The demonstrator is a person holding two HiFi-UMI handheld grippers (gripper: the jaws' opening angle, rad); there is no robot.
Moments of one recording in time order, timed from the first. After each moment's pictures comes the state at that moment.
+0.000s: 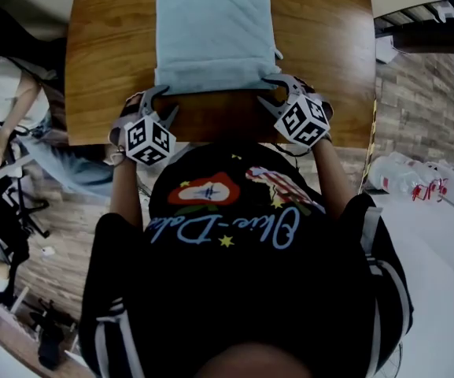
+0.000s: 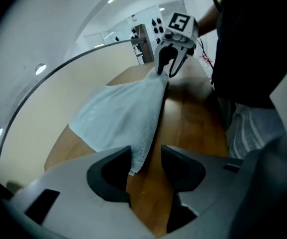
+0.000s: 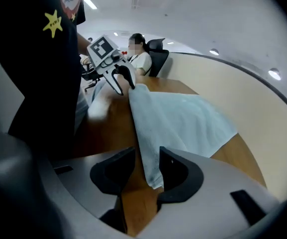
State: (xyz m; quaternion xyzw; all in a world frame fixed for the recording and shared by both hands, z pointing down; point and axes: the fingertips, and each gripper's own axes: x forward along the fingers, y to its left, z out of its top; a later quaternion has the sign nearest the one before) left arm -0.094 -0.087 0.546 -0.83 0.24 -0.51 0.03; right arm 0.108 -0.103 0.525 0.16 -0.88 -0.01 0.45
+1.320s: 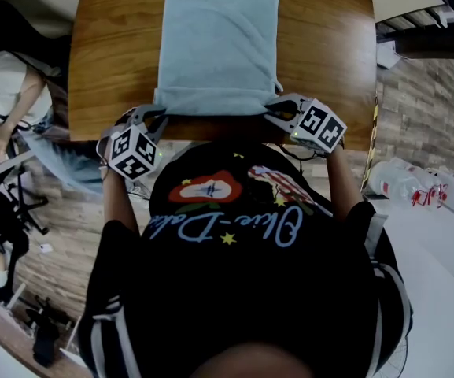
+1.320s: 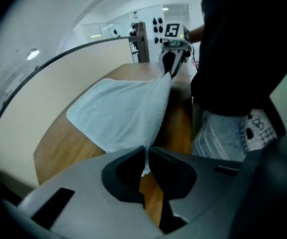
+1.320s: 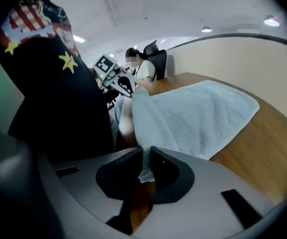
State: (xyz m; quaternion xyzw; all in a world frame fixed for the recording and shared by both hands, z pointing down) left arm -0.113 -0.040 0.521 -0.83 0.18 -0.52 -0.04; right arm 0.115 -0.043 0.512 0.07 -0.90 0.18 0.40
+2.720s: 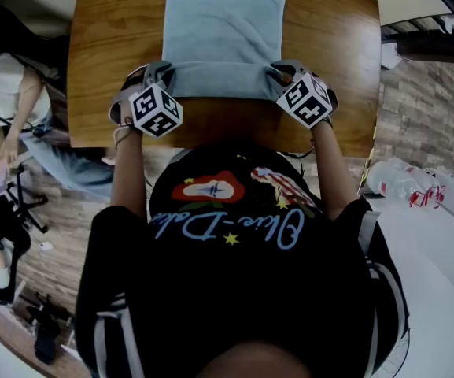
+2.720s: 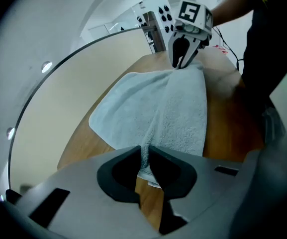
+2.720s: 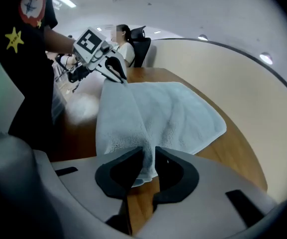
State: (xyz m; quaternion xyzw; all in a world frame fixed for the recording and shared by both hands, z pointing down) left arm -0.109 -0.174 0.544 -0.78 0.28 -0.55 0.03; right arm 0.119 -0.171 0.539 0.20 -0.85 0.05 0.49
